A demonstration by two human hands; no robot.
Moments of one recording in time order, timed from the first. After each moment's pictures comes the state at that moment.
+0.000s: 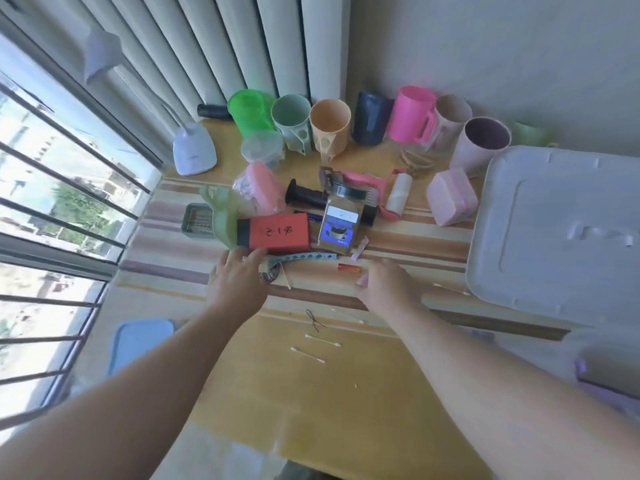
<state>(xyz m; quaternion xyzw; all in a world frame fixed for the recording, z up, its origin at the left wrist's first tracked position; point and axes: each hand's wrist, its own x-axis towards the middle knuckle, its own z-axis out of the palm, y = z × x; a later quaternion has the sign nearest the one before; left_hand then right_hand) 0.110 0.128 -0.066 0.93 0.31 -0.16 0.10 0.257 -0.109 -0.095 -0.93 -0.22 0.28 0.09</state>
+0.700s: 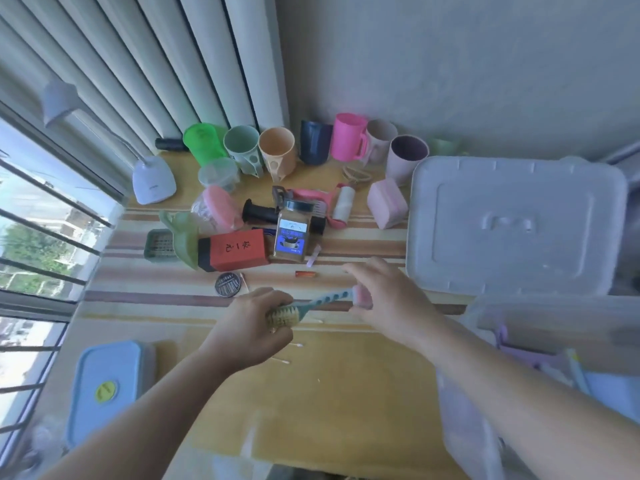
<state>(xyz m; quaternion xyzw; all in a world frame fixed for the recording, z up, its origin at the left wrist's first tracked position) 0.096 0.036 0.007 0.94 0.08 -0.06 0.34 0.240 -0.208 0.028 -0.89 -0.35 0.22 0.22</state>
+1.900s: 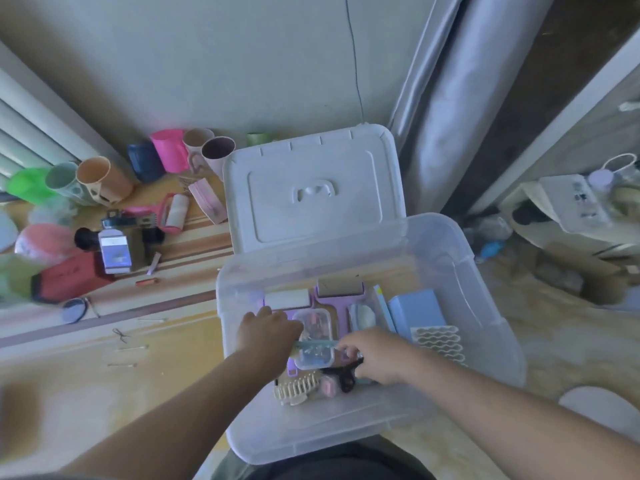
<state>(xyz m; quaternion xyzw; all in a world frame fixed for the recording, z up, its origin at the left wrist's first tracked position) 0.171 -0.366 0.015 0.96 -0.08 -0.27 -0.09 0.210 -0.600 -0.018 -0.84 -0.22 0.48 0.17</state>
